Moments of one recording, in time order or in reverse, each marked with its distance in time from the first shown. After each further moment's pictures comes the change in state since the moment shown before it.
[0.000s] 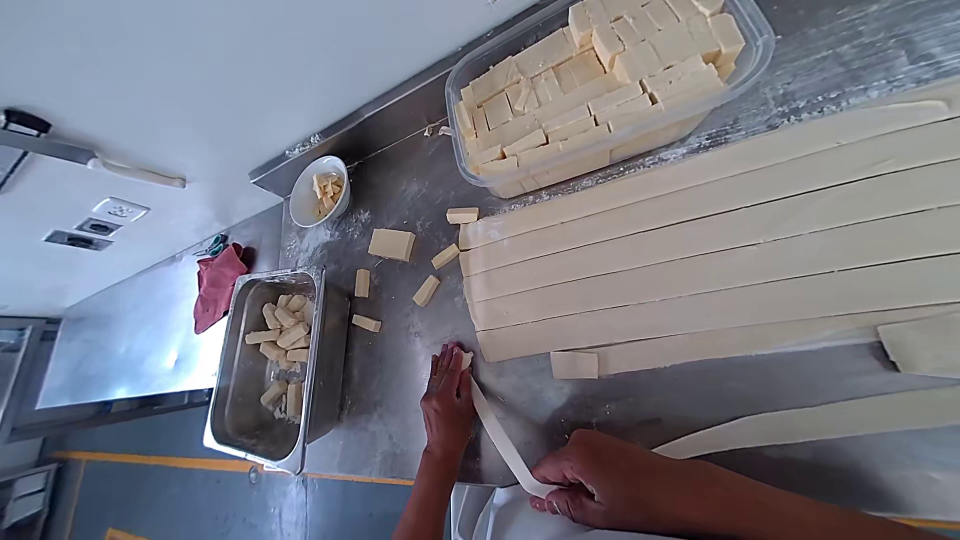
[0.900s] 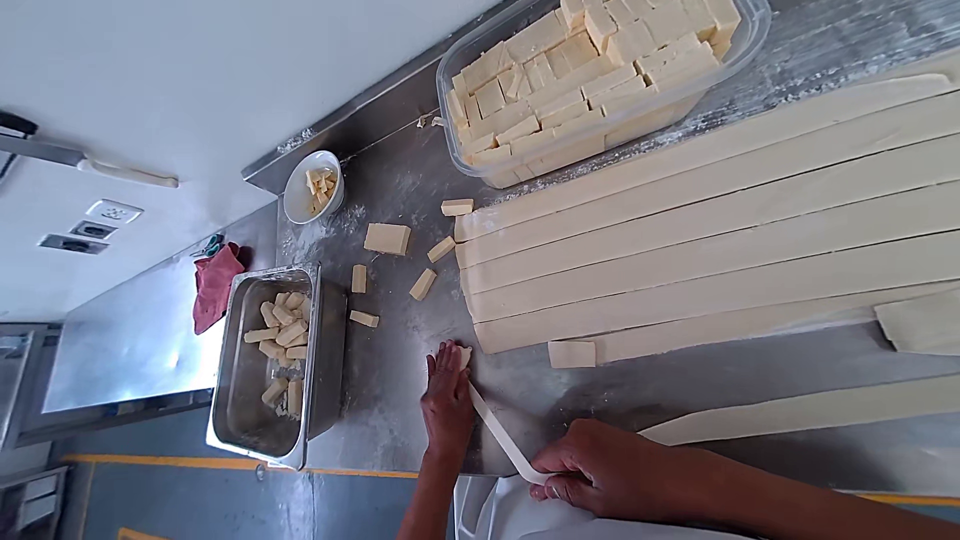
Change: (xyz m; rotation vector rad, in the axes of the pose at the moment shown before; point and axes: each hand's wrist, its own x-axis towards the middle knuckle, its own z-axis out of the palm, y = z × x) left_hand -0.010 0.001 -0.004 -0.067 -0.003 -0.039; right_hand -0.001 0.001 0.004 0.000 0.012 0.010
